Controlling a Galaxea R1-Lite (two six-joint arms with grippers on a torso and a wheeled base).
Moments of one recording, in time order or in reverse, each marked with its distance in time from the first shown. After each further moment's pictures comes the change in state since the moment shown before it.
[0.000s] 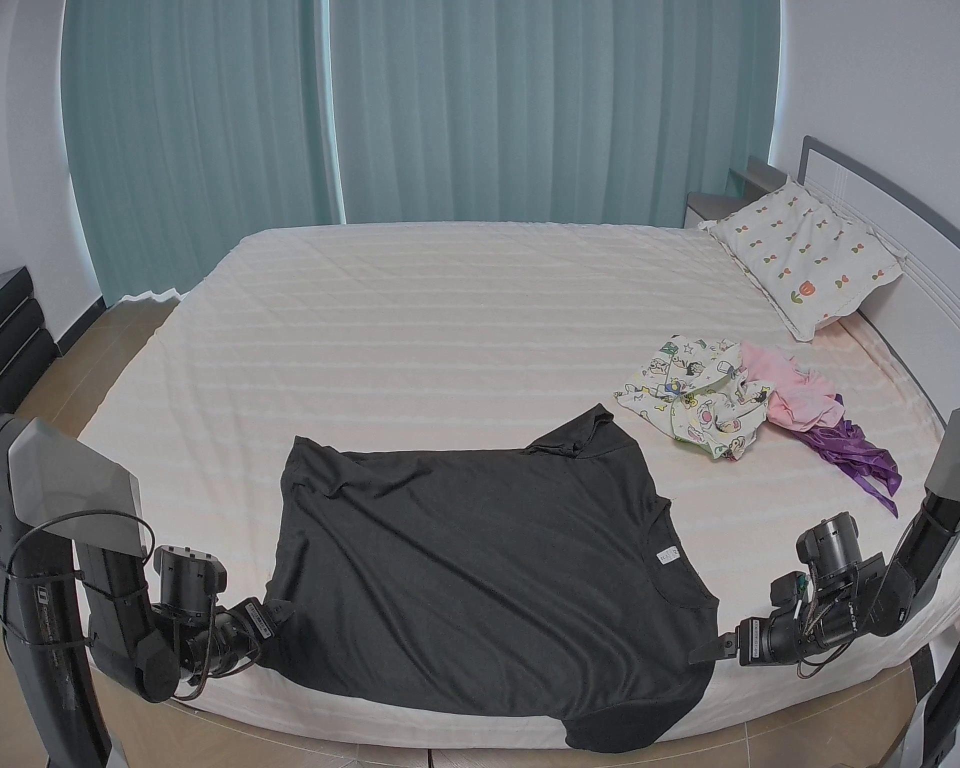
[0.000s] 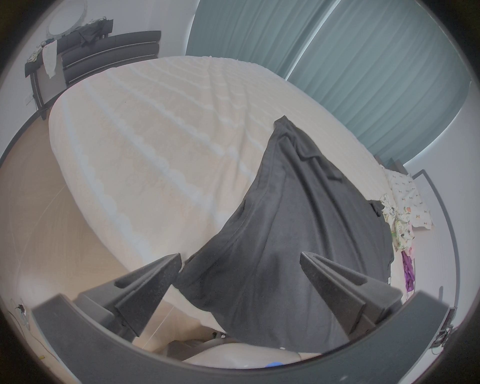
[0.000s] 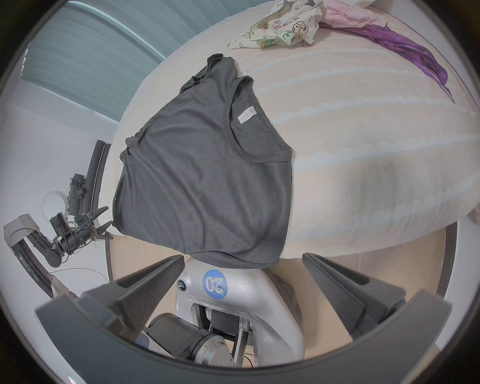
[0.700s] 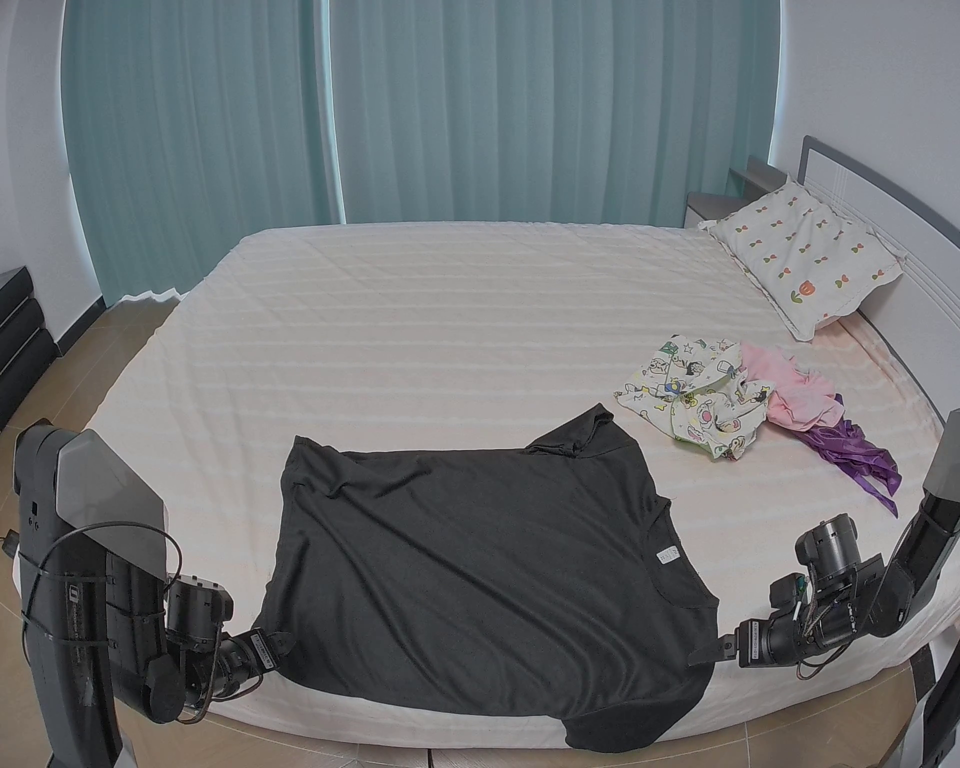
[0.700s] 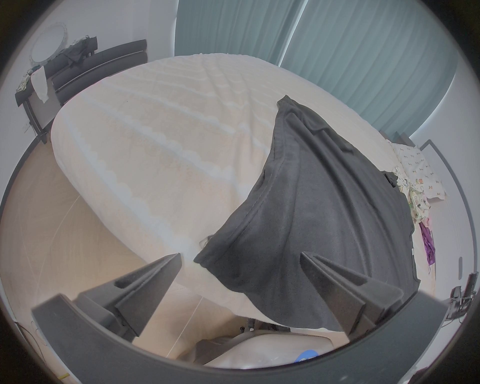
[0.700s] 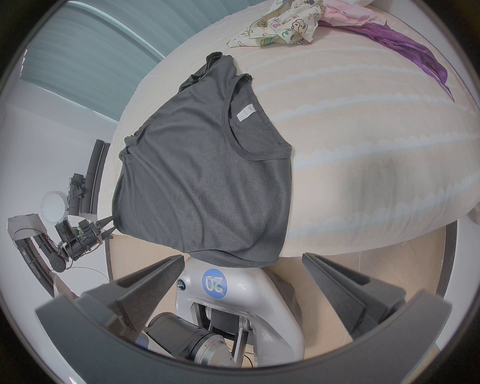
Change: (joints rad) left arm -0.011 0.131 0.097 -0.158 0.049 0.117; right arm 0.001 0.007 0.002 -0.001 0.000 0.000
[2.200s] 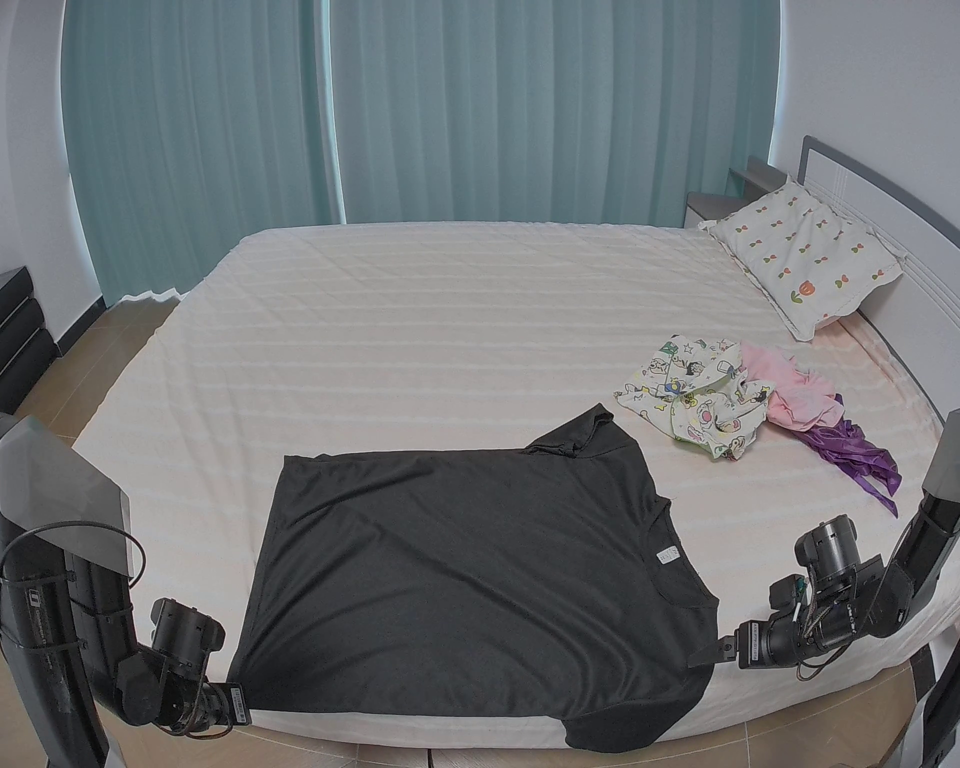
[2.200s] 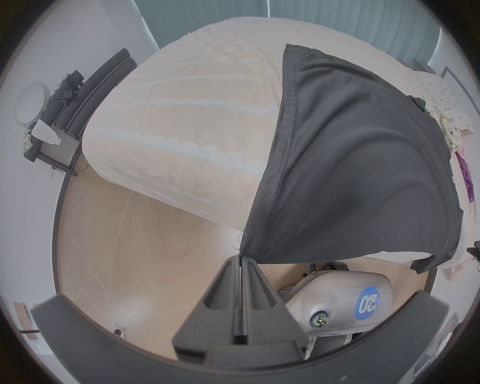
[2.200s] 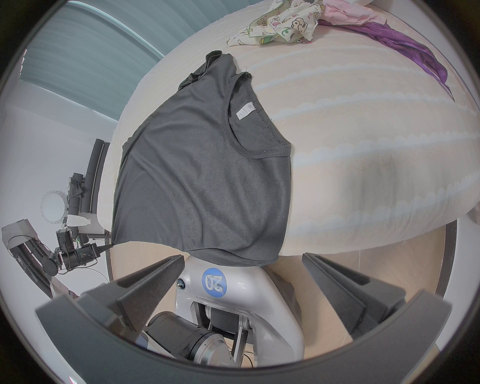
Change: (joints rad) left arm 0.005 -0.166 0.073 0.437 0.129 0.202; right arm 0.001 0.003 0.002 0.001 0.000 -0.001
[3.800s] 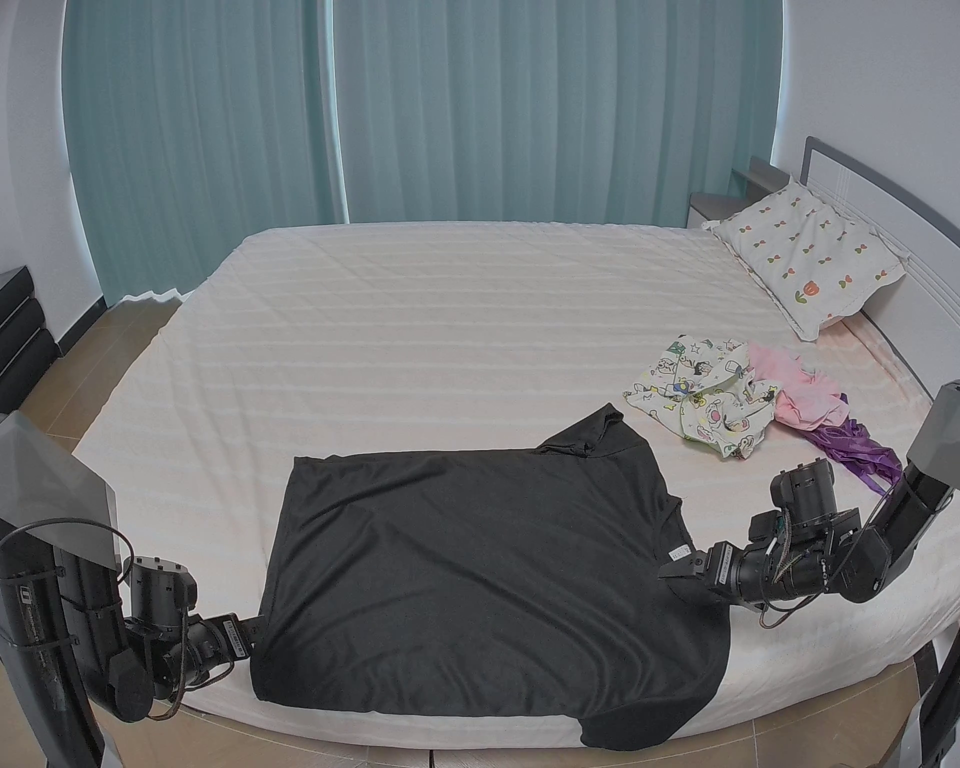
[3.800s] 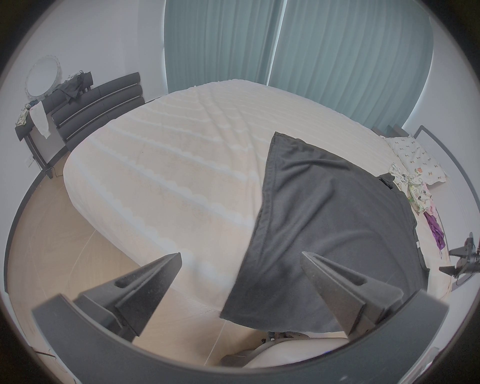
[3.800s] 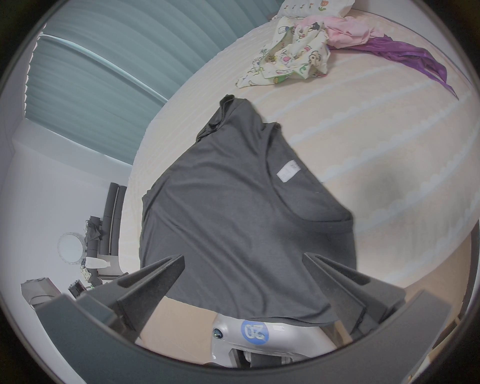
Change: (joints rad) left arm 0.036 -0.026 0.000 -0.417 -0.064 -0.031; right arm 0.065 0.026 -0.225 -0.068 -0.036 0.284
